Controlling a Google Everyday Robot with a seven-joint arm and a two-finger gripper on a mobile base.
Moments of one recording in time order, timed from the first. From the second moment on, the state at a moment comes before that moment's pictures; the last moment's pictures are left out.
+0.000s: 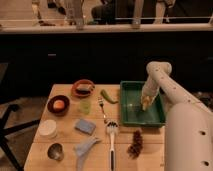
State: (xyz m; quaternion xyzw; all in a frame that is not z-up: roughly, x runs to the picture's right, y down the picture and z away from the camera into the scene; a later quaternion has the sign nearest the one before) arm 0.269 0.092 0.914 -0.30 -0.26 -0.49 0.78
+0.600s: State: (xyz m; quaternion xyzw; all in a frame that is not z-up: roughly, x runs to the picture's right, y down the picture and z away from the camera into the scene) arm 0.251 0.086 0.877 -0.31 -0.23 -0.50 0.78
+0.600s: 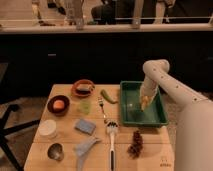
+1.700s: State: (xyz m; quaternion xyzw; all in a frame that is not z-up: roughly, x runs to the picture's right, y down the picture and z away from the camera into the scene) arm 0.253 0.091 0.798 -0.31 -0.16 -0.41 0.84
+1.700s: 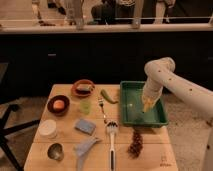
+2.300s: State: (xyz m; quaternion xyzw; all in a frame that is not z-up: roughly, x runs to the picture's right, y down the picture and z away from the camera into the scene) arm 0.258 0.121 0.765 -0.30 -0.15 -0.39 0.86
